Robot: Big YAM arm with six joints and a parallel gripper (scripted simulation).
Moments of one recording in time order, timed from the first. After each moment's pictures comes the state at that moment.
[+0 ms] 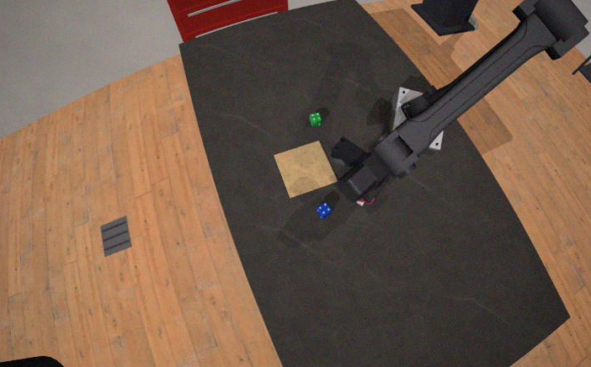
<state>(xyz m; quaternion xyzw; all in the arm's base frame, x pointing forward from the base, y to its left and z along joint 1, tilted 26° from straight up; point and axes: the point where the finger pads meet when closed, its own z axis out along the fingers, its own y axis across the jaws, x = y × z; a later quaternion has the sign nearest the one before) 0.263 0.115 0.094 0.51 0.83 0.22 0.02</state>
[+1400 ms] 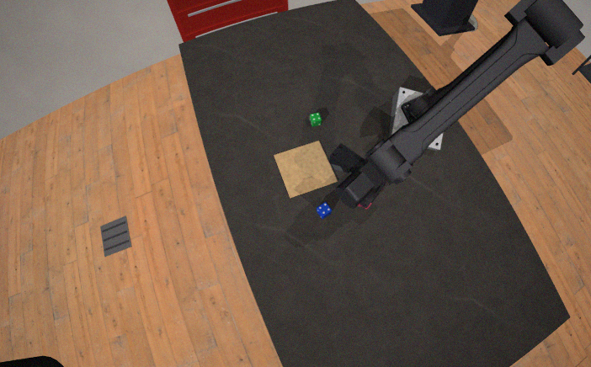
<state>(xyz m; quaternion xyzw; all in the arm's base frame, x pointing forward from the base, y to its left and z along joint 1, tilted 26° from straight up) 0.273 0.125 0.070 0.51 0.83 0.22 0.02</state>
